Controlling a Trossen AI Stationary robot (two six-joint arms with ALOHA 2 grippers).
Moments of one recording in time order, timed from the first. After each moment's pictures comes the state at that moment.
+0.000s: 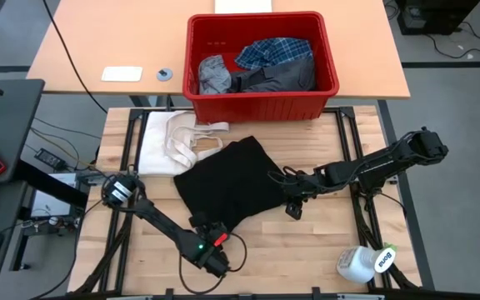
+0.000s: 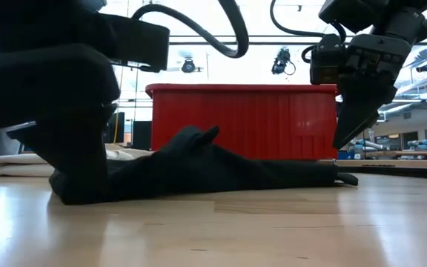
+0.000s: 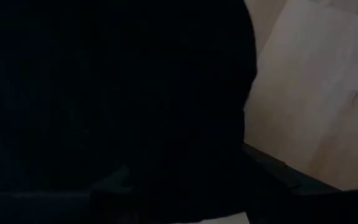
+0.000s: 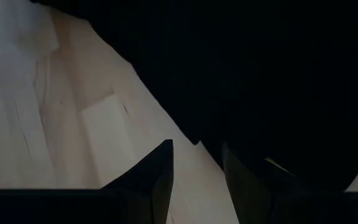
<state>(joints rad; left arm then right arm) -0.61 2.11 1.47 -0.93 -0.45 -1.06 0.18 1.34 0.67 -0.34 0.01 0.63</state>
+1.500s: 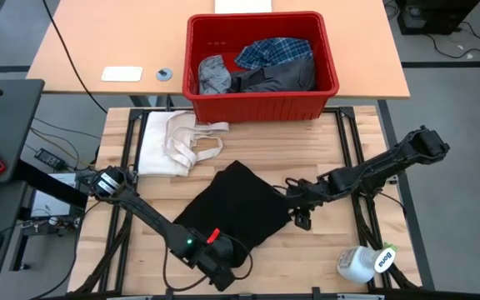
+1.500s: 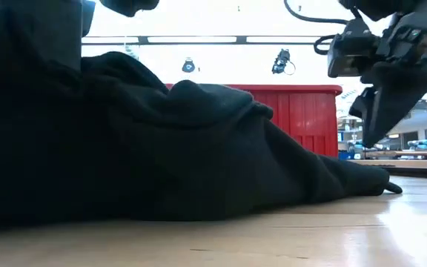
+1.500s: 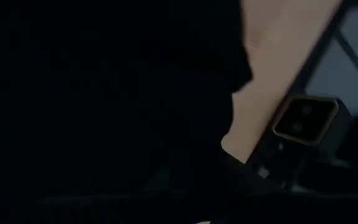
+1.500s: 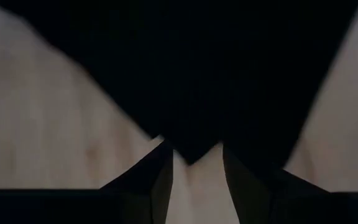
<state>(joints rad) -0.63 1.96 1.47 -0.60 -0.11 -1.29 0.28 1.32 0.67 -0.39 -0.03 0.60</state>
